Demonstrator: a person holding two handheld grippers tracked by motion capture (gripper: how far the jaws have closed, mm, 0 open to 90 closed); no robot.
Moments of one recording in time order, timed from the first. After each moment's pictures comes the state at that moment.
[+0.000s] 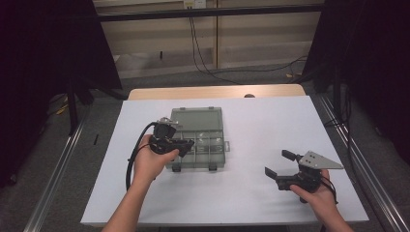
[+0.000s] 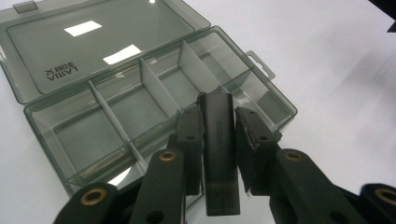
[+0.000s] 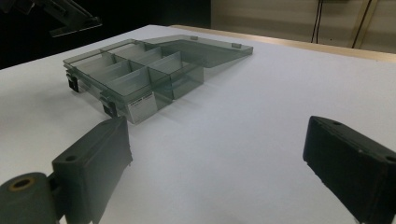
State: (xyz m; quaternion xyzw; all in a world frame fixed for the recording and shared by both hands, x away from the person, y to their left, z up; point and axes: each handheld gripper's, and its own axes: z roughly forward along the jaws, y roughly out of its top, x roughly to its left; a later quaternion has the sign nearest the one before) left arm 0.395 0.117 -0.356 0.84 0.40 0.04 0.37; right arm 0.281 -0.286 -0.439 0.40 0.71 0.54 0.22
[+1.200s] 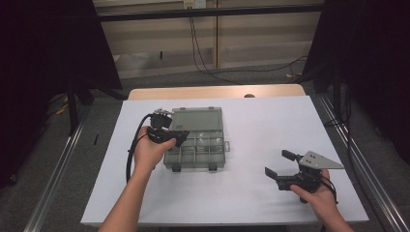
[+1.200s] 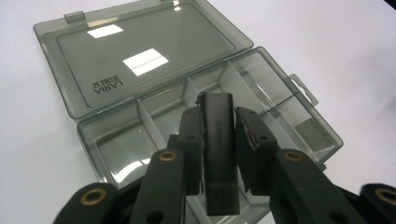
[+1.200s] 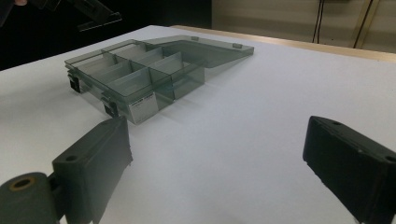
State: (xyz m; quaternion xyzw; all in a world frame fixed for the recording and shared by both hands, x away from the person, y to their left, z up) left arm 0.426 0.124 -0.359 0.82 0.44 0.06 0.36; right arm 0.281 -0.286 -0.439 0.40 0.71 0.54 0.22
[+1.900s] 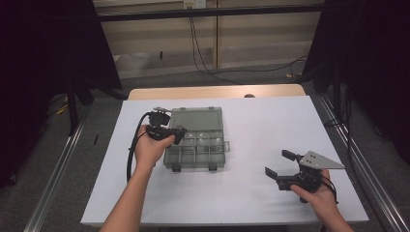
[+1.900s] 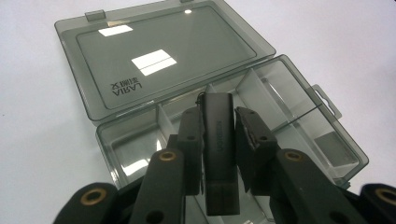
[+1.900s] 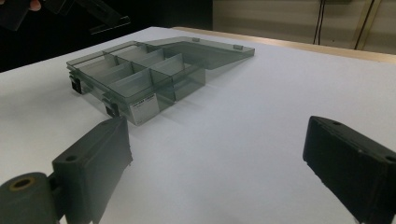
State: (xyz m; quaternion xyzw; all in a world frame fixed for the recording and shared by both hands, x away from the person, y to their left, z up) left arm 0.437 0.127 -0.366 0.81 0.46 0.07 0.36; right arm 0.281 -0.287 -0.438 0.39 0.71 0.54 0.22
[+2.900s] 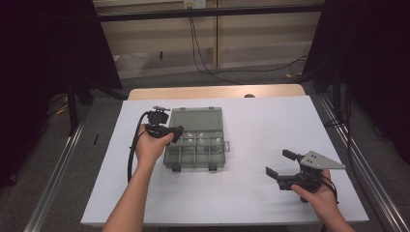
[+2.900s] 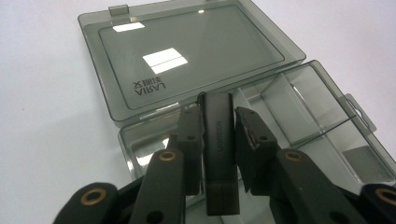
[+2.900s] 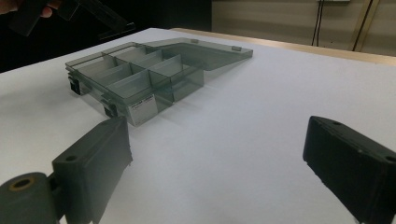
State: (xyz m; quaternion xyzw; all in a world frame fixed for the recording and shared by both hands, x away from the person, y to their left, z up) left arm 0.450 0.132 -0.376 0.80 0.49 0.08 0.35; right arm 0.281 -0.289 -0.438 0.39 0.71 0.54 0.22
